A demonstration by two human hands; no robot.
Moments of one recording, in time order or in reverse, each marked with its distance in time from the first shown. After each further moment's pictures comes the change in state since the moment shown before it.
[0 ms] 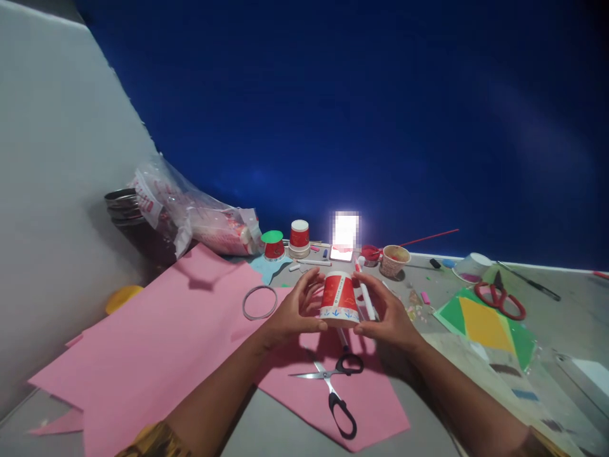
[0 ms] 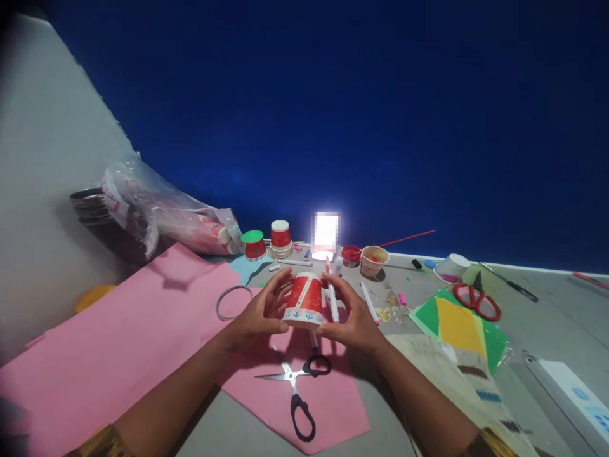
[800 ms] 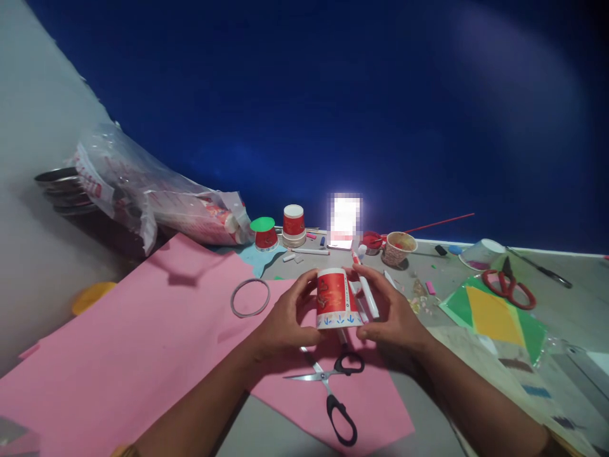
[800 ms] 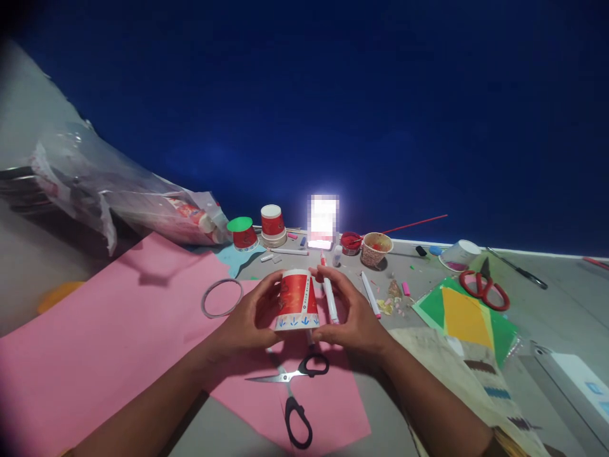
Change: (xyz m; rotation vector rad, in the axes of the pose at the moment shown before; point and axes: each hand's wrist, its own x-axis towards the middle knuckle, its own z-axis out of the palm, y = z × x) left_hand -0.007 0.010 0.021 0.205 0.068 -0.016; right_hand 0.000 -0.011 0.000 0.175 -0.067 0.135
